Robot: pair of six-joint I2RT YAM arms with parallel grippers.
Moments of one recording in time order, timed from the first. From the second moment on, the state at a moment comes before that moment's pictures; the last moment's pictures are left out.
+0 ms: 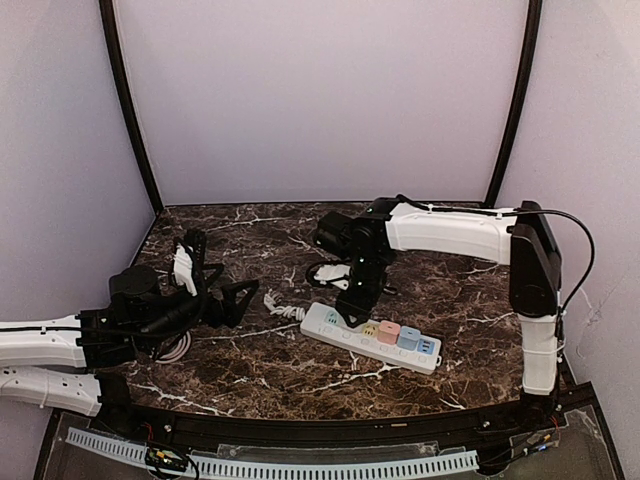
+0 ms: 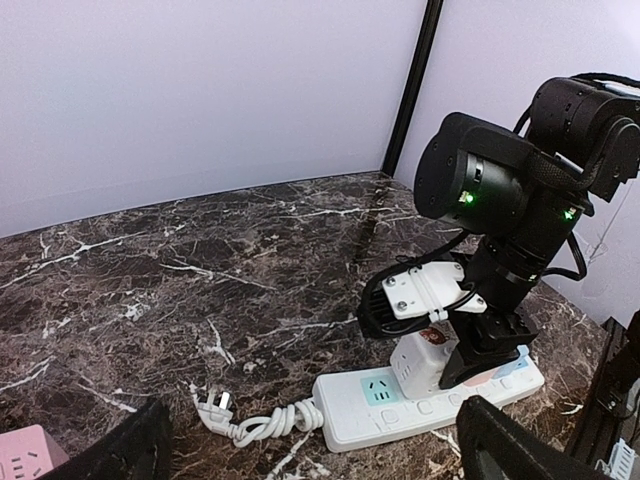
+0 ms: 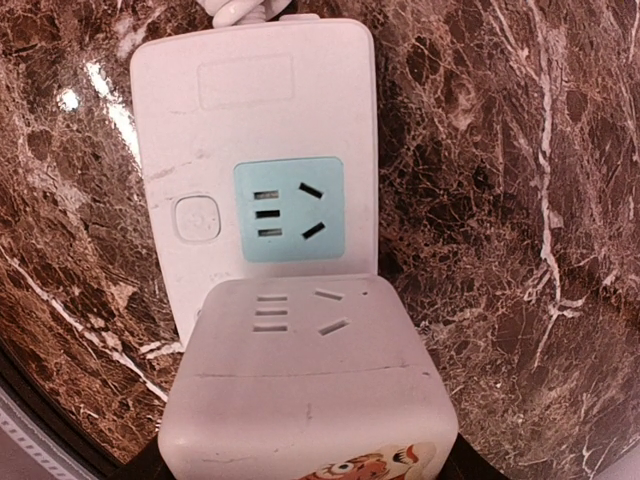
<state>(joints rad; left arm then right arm) -1.01 0.82 0.44 0.22 -0.35 -0.27 0.95 2.05 1.74 -1.17 0.02 -0.17</state>
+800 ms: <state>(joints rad) -1.01 0.82 0.44 0.22 -0.35 -0.27 0.95 2.06 1.74 -1.16 0.04 -0.21</state>
